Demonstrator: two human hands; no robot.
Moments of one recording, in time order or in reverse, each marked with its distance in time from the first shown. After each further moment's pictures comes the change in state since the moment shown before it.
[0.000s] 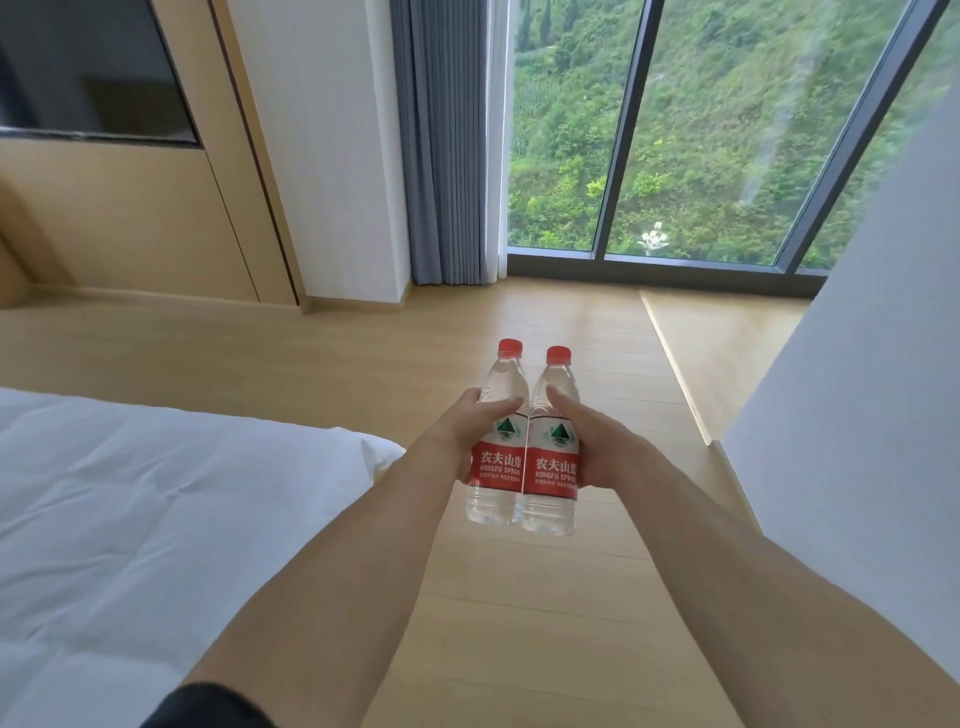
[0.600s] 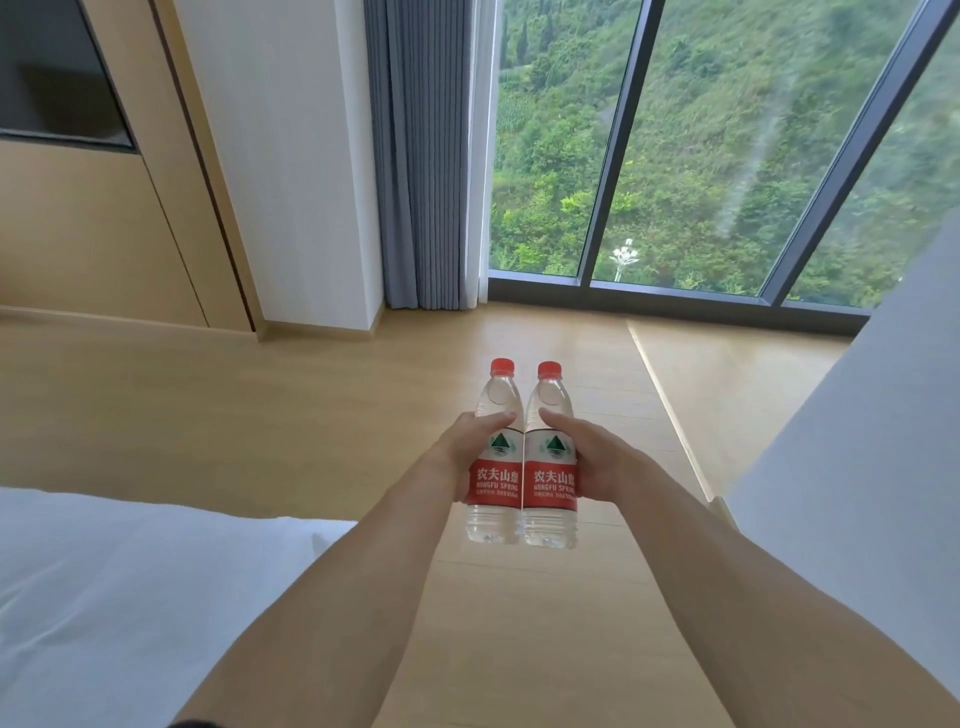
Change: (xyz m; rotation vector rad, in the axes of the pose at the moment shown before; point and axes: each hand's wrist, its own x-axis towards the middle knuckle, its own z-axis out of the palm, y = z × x) left_hand 0.240 0.094 -0.042 -0.058 -0.075 -0.039; right_hand 0.210 -0.139 -0.041 0.047 0.025 -0.054
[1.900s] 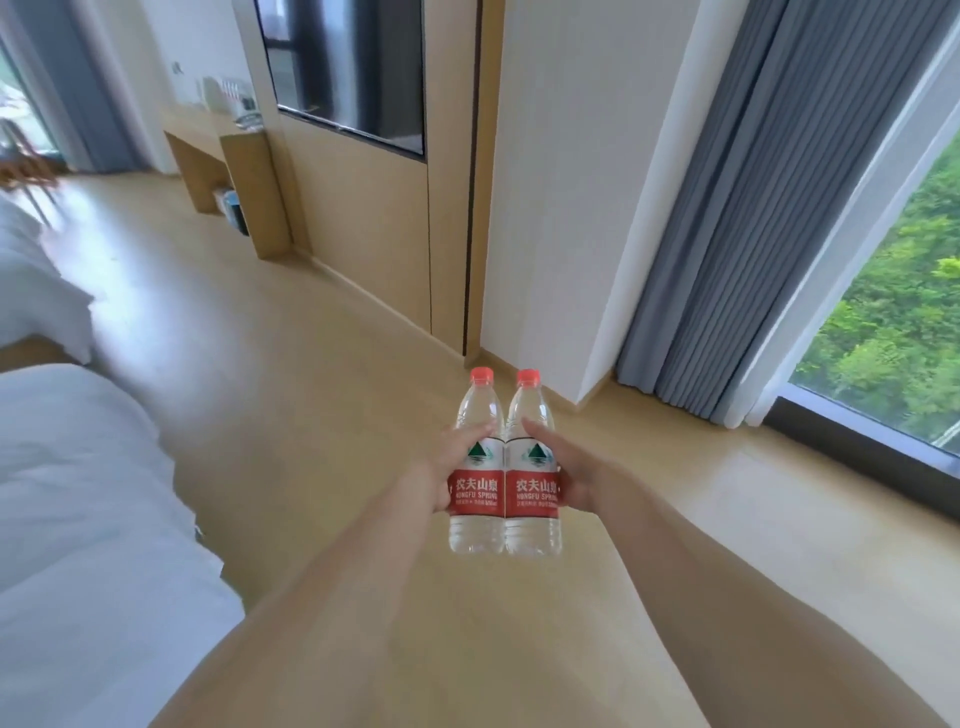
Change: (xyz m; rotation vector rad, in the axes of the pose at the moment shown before) left_hand 0.380 0.292 -0.369 -0.411 0.567 0.041; right_hand 0.608 -0.320 0.255 -0.453 -0.577 0.274
